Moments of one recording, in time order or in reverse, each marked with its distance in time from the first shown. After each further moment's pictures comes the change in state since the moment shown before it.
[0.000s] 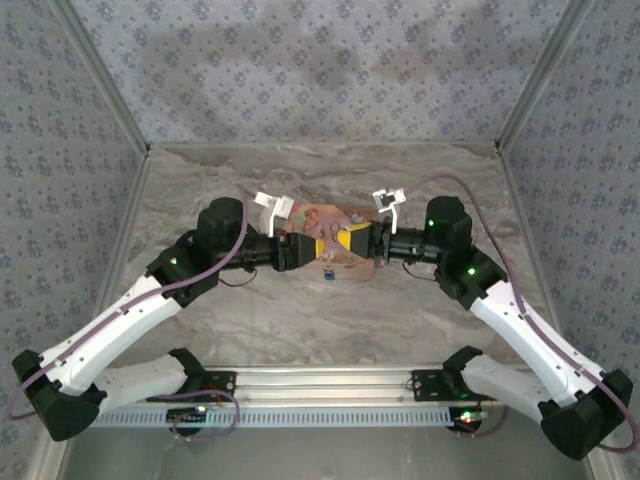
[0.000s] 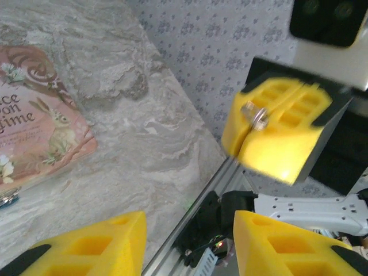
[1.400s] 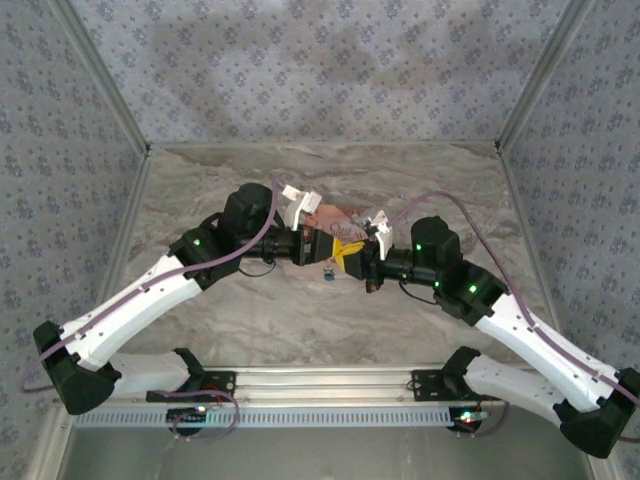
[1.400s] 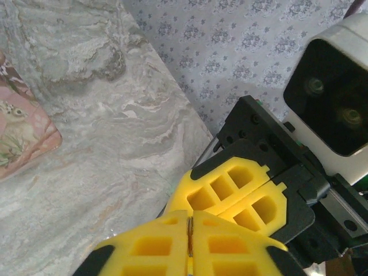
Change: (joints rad) left arm -0.067 0.168 0.169 -0.085 0.045 0.013; right arm 0.198 -0.072 -0.013 -0.181 0.318 -0.303
